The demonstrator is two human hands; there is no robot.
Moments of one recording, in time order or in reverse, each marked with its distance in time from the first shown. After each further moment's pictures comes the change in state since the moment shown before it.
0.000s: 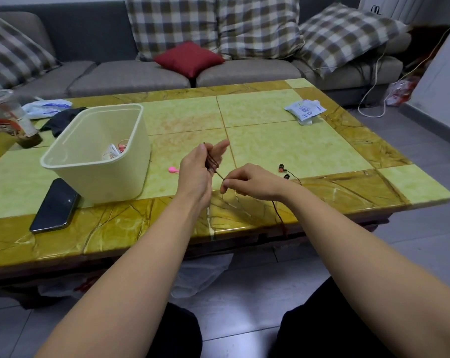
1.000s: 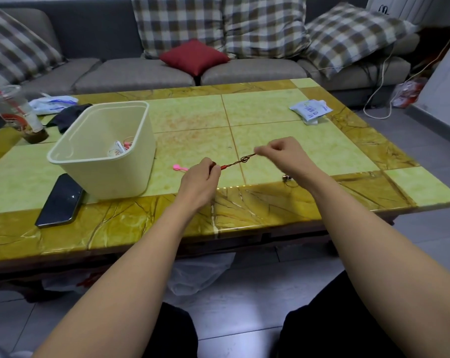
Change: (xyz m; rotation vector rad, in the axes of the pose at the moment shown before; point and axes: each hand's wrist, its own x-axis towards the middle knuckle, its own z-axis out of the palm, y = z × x) left_hand -0.004 -0.003 -0.030 1.277 -0.069 0.167; right_hand 0.000 0.014 -0.037 0.226 0.503 0.129
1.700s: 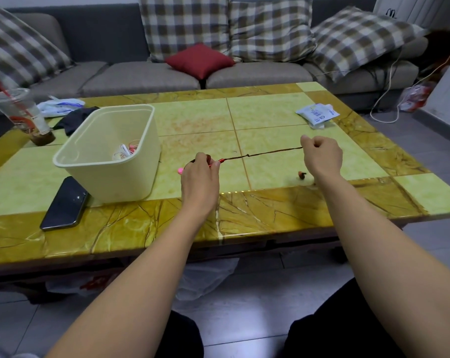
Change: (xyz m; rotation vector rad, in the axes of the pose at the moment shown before) left_hand 0.005 0.003 0.003 0.081 0.293 0.016; right_hand 0.024 0.034 -0.022 -0.129 0.498 0.251
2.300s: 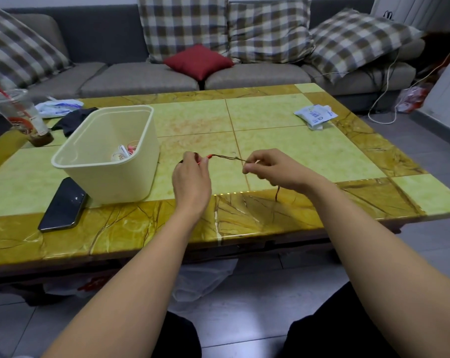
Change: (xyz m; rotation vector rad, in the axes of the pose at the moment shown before) left_hand 0.004 -0.004 -0.006 -0.051 0.091 -0.115; right_hand -0.045 -0.036 0.005 -0.009 -0.874 -0.368
